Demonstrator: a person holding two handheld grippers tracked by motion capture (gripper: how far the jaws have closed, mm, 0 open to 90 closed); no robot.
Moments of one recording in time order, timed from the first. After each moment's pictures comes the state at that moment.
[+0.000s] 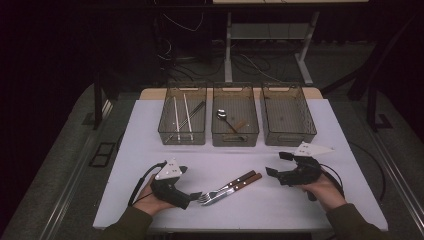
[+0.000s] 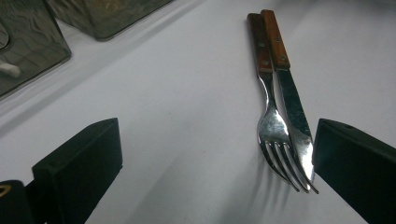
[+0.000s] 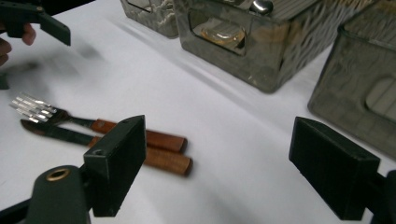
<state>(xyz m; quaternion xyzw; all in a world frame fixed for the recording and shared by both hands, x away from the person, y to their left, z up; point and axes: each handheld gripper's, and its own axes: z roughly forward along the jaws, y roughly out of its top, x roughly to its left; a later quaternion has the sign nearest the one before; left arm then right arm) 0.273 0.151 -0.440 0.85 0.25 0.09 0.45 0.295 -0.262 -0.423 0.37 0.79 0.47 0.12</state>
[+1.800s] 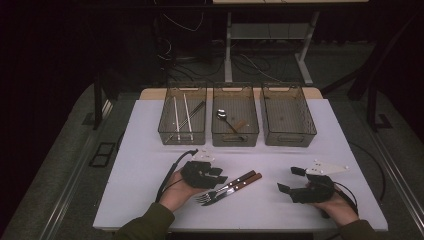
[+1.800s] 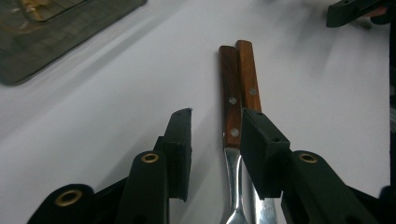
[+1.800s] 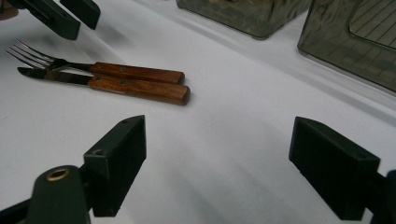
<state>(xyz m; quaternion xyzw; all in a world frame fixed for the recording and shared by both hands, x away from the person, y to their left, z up) 0.306 0.069 -0.426 0.87 0.26 0.02 0.41 0.258 -0.289 -0.445 0.37 0.80 0.45 0.13</state>
